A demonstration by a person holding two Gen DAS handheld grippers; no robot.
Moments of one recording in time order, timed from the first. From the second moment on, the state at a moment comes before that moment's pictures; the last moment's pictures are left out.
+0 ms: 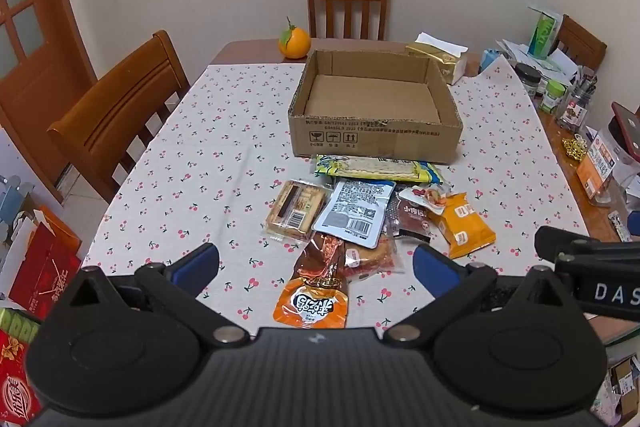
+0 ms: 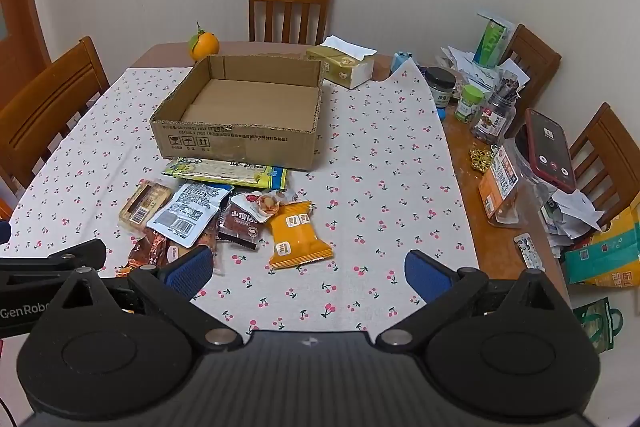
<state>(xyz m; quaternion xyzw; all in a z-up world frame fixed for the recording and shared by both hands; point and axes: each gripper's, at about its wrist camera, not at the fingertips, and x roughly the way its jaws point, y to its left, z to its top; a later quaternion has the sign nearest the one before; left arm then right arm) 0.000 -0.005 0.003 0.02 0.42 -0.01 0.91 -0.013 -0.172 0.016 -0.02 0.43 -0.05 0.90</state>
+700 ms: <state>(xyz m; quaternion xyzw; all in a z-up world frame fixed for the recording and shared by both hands) 0.000 -0.003 0.005 0.02 0.42 -0.01 0.91 -0.014 -0.170 0.018 -0.02 0.42 -0.05 0.90</state>
